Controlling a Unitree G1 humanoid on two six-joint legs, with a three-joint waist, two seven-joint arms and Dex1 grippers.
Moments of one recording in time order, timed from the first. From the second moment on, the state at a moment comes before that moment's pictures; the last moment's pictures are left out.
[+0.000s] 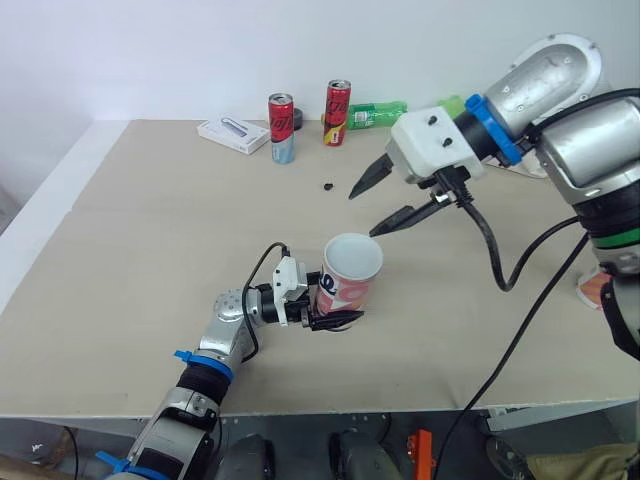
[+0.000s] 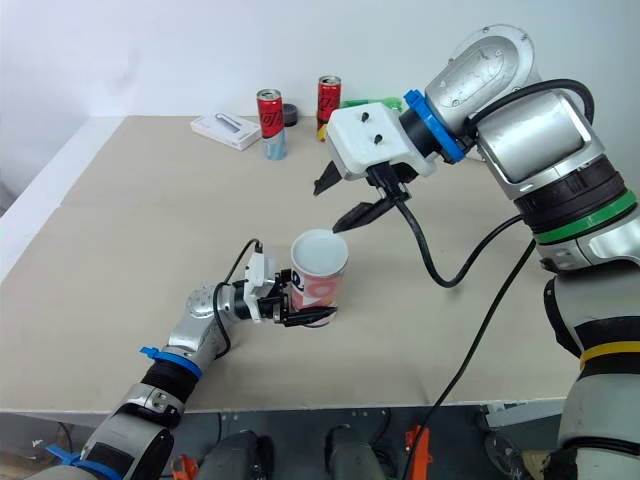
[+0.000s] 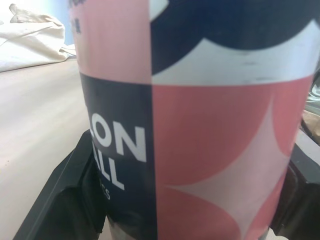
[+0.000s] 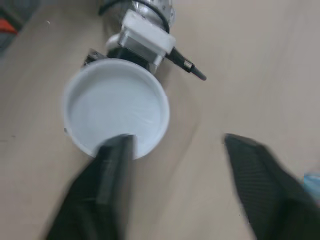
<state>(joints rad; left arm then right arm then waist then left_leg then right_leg) -0.53 0.11 -0.18 0.51 -0.31 -0.22 -1.23 -1.41 -0.91 0.64 0.20 0.37 0.16 1.58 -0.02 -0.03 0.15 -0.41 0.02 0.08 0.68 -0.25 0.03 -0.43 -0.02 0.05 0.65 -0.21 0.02</state>
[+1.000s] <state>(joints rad) -0.53 0.11 -0.18 0.52 -0.30 -0.23 -1.23 -1.45 -0.94 0.87 0.13 0.28 -0.04 1.58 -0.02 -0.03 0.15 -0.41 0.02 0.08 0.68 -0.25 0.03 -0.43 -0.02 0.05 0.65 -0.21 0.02</state>
